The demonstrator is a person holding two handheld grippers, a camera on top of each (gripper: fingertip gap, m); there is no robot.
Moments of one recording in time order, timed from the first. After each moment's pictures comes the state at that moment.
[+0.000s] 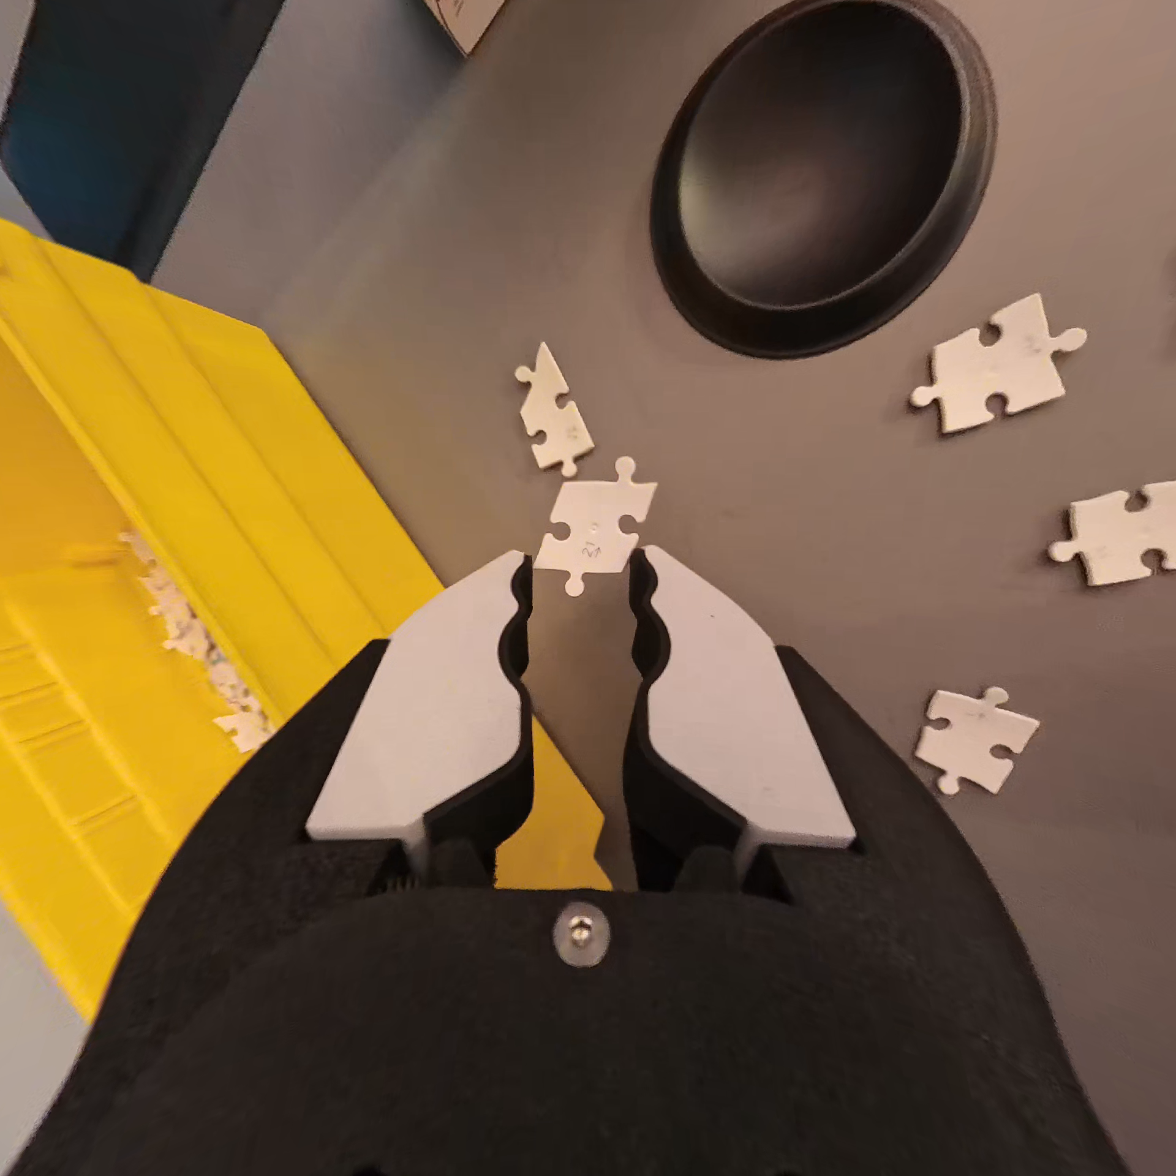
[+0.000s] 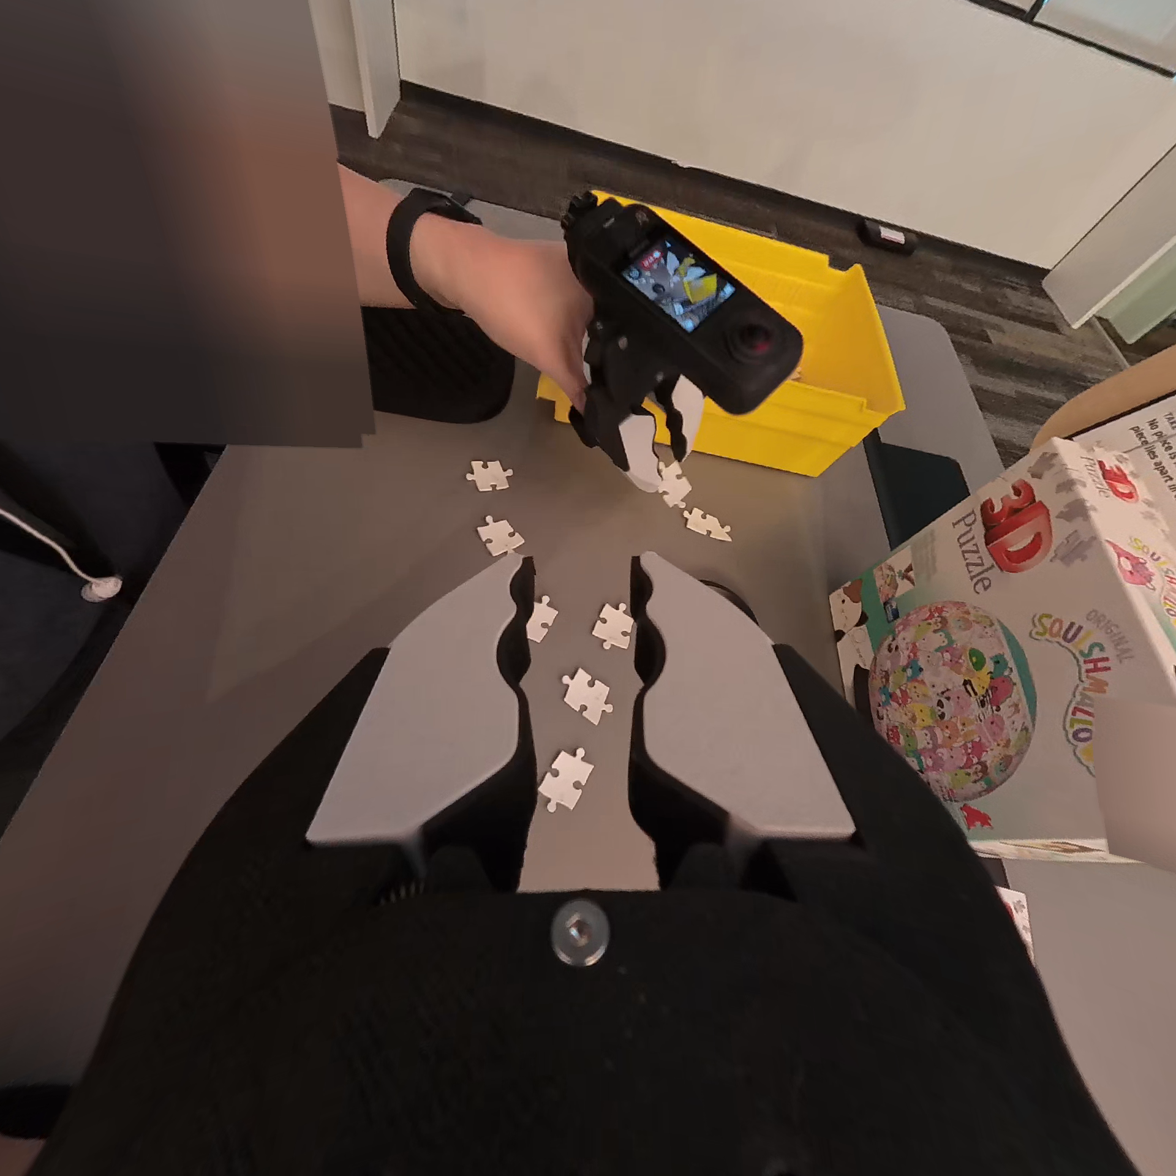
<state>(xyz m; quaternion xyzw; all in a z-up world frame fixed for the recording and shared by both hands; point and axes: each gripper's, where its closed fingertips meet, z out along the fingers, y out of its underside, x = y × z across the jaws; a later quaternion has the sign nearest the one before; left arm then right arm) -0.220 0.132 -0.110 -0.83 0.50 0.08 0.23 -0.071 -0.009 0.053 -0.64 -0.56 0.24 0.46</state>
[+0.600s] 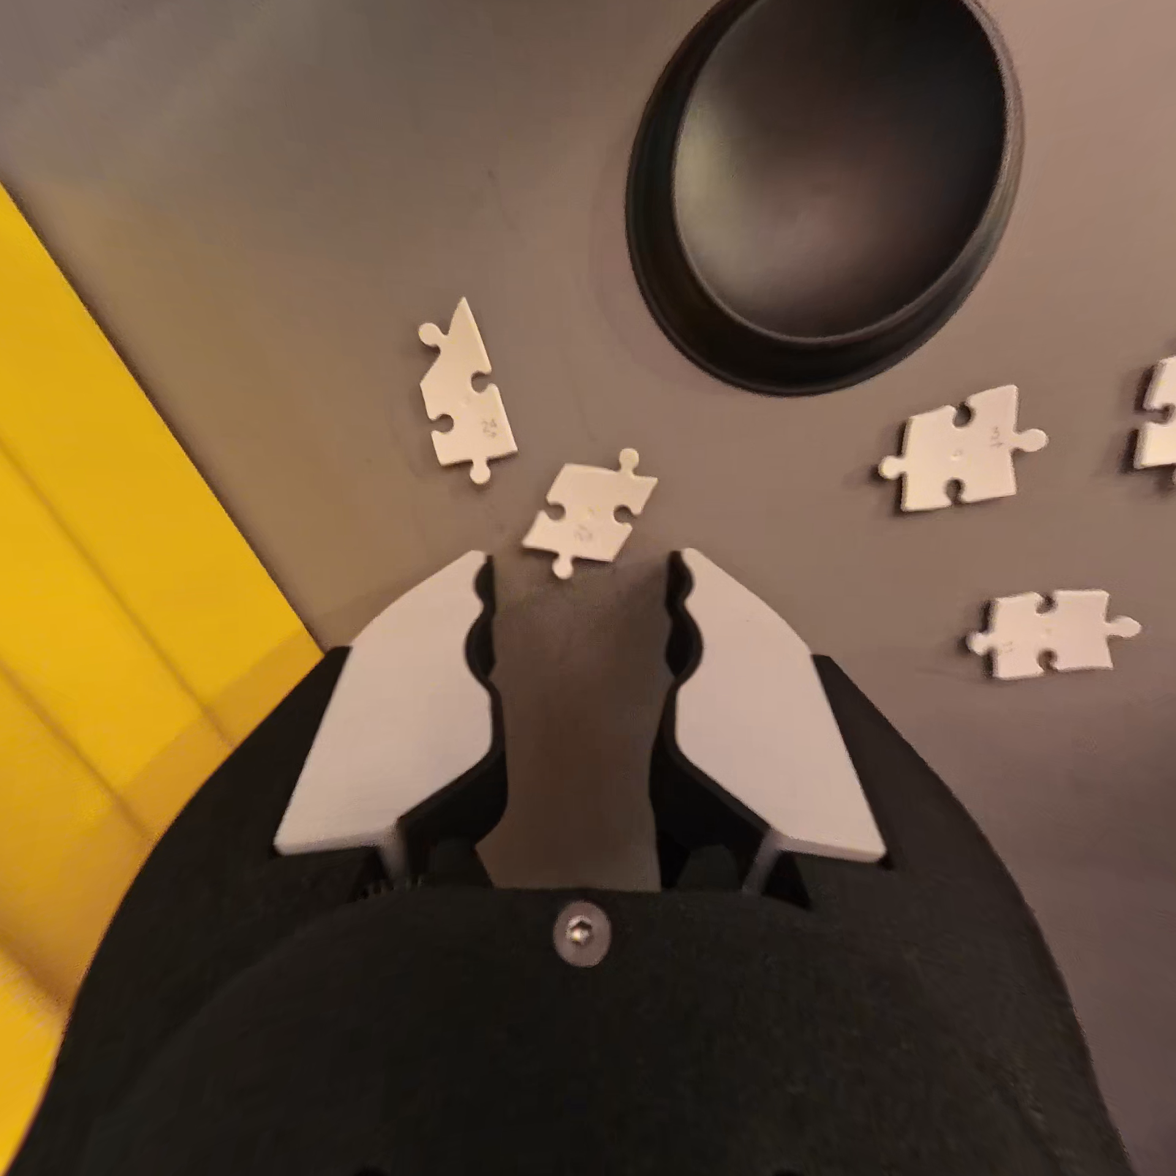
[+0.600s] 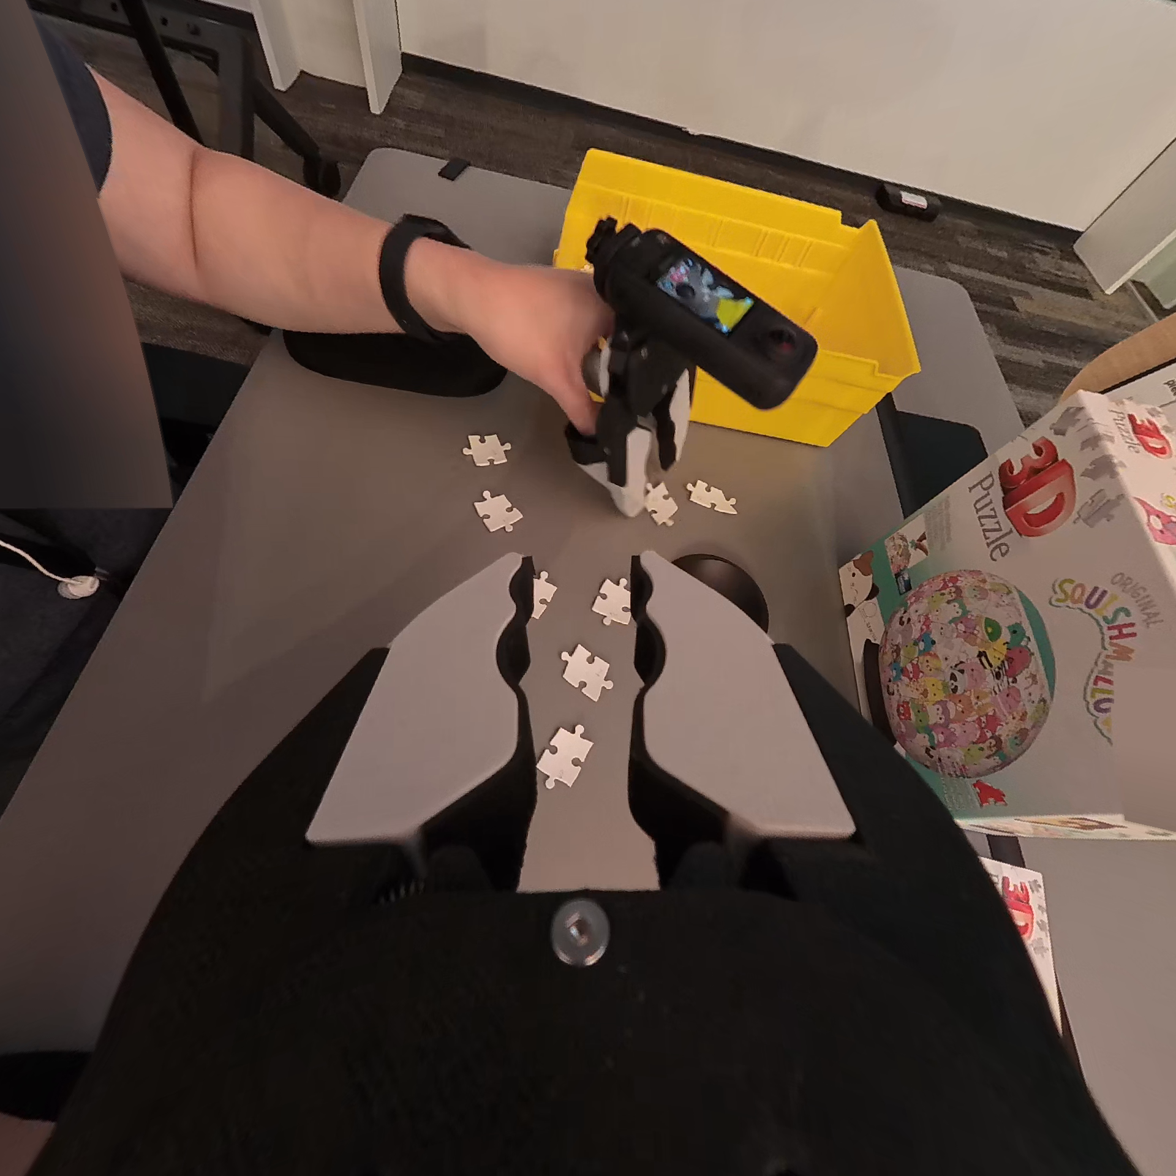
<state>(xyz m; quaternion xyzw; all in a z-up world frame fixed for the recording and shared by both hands) -0.208 0.122 -0.150 -0.90 0.41 -0.02 0.16 -0.063 -0.002 0.041 -0.66 -0.56 0.25 0.44</state>
